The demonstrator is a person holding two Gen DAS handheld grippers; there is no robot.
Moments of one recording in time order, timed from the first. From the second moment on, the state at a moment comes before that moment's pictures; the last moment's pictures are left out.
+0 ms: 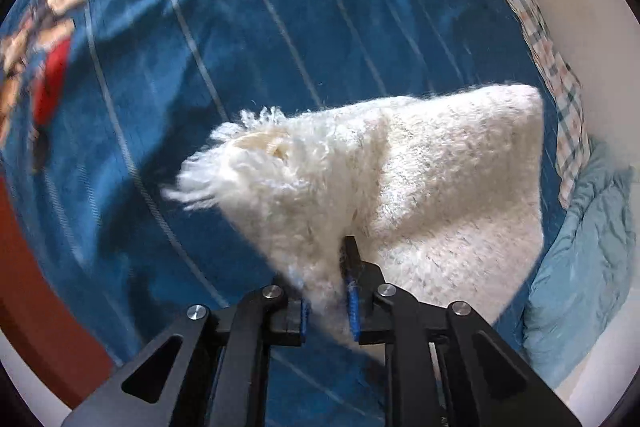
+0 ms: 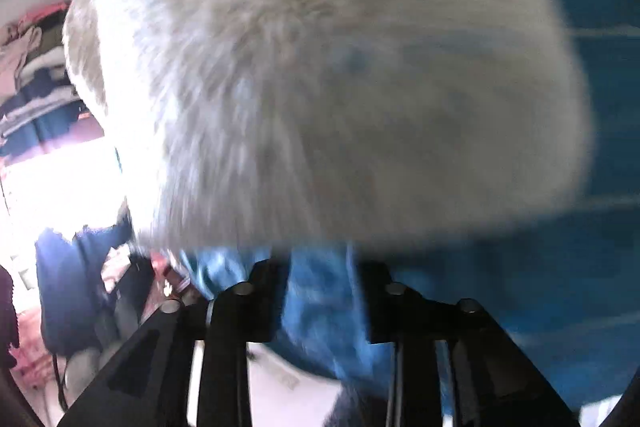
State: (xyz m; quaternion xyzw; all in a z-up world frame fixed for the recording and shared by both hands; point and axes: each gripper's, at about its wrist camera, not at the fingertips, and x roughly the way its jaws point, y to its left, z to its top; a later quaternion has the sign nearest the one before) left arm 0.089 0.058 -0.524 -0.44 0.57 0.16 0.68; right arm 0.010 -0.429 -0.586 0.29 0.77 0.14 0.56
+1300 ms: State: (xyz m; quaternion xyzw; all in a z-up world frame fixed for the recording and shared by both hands) left arm 0.237 0.048 -0.542 -0.21 0.61 -0.18 0.74; right arm 0.178 -0.477 -0.611 0.39 0.68 0.25 0.57
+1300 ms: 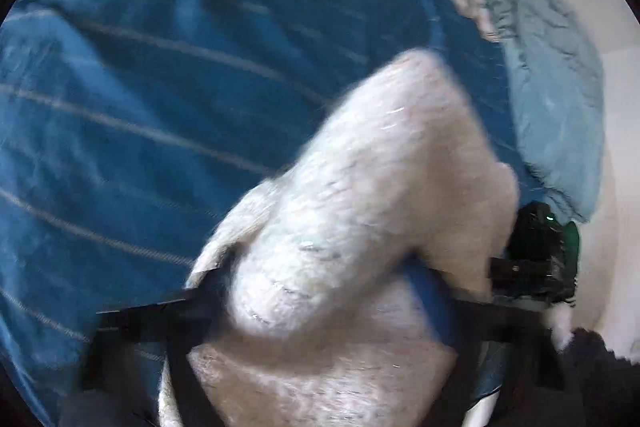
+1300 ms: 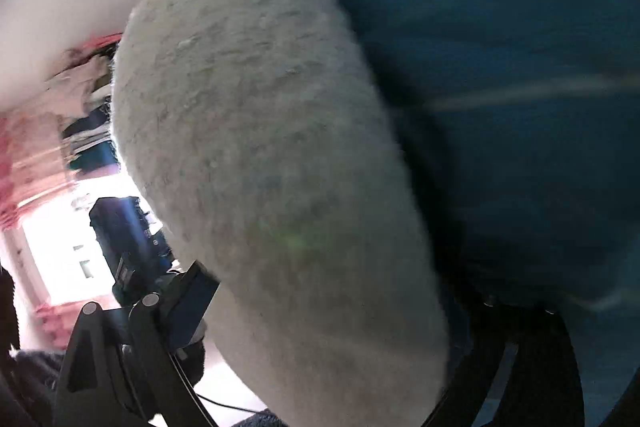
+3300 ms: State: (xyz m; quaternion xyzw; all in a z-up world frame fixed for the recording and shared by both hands) left arm 0.577 0.015 -0.453 -0.03 0.53 0.00 0.85; right arm 0.631 -0.343 -0.482 0.07 0.61 0.08 0.78
